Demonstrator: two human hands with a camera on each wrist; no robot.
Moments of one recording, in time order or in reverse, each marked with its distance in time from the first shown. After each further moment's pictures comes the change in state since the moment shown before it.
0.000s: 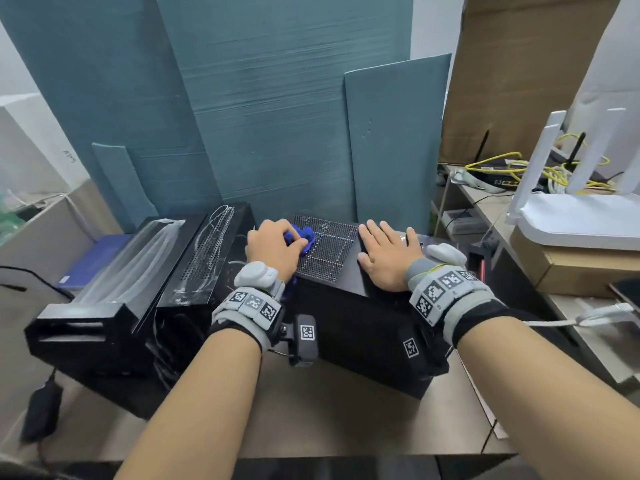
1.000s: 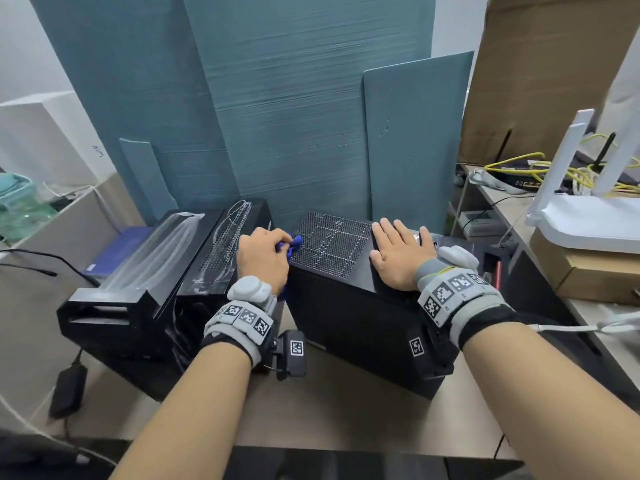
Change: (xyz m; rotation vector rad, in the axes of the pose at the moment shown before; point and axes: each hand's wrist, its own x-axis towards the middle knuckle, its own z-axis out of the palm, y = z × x) left_hand -0.019 -0.049 -0.013 0.054 0.186 0.117; right_hand 0.000 -0.002 0.000 0.018 -0.017 0.014
